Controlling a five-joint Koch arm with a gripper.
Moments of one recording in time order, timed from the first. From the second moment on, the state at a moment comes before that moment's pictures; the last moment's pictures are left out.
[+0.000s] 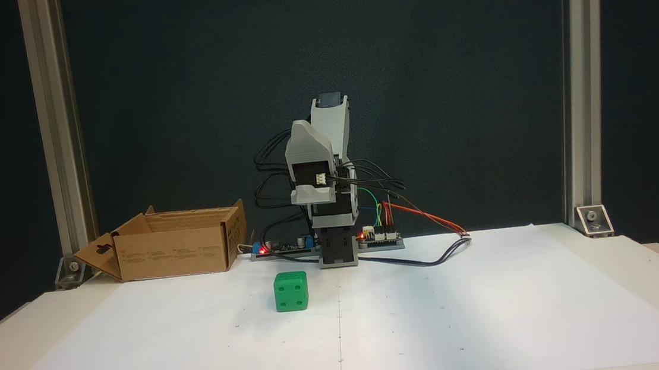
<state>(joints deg) 7.3 129.6 176.4 -90.1 0.4</state>
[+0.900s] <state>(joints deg) -0.4 129.6 139.1 -23.4 0.4</state>
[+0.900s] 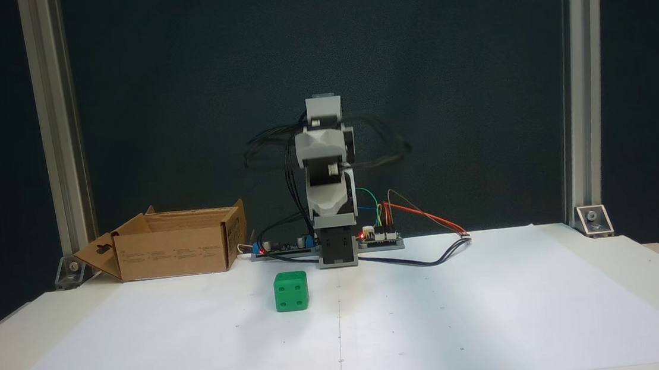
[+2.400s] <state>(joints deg) 17.6 101.3 96.1 63.9 -17.2</state>
